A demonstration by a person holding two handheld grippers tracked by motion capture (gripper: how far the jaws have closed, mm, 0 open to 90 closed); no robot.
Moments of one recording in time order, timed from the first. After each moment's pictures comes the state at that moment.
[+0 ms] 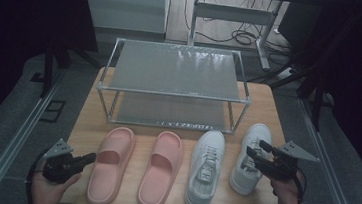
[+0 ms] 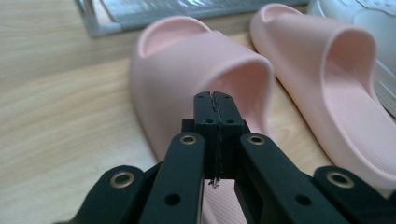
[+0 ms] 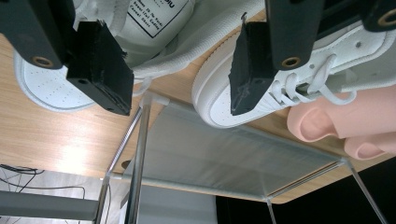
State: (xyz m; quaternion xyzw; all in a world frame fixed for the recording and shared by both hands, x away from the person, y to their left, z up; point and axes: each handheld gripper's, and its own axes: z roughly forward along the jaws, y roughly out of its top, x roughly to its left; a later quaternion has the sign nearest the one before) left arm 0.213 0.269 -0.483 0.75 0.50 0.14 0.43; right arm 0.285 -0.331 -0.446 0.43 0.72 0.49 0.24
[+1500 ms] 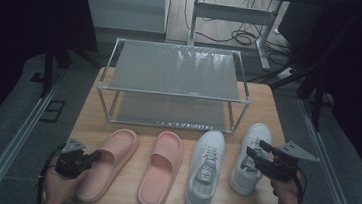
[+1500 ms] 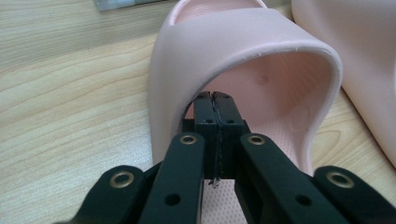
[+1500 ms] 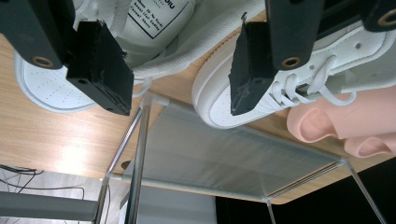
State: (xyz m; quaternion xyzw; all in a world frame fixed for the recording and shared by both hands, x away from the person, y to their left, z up) left arm 0.241 0.259 -0.507 0.75 0.52 0.15 0.38; right arm 0.285 -0.331 -0.447 0.43 0.72 0.48 0.24
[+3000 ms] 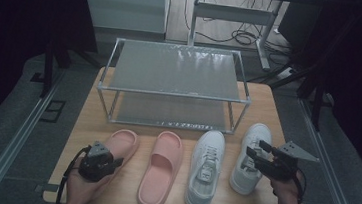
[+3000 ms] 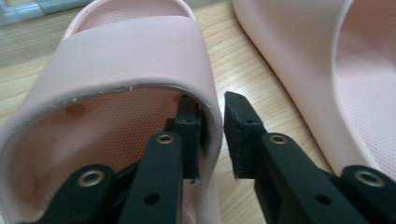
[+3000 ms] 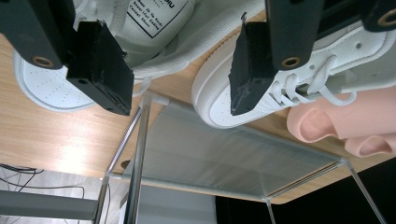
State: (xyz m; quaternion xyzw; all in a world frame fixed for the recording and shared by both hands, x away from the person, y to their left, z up) left arm 0.243 0.199 -0.507 0.78 0.49 0.14 0.37; right arm 0.285 -0.331 -0.447 0.43 0.72 0.49 0.24
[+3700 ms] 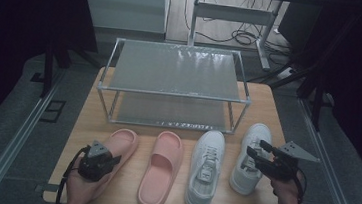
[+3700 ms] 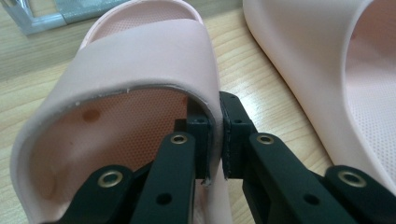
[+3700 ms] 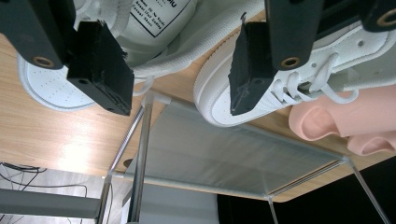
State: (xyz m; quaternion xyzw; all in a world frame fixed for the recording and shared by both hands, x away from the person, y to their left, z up) left arm 0.241 0.198 -0.503 0.77 0.49 0.16 0.36; right arm 0.285 -0.332 -0.447 0.43 0.72 0.49 0.24
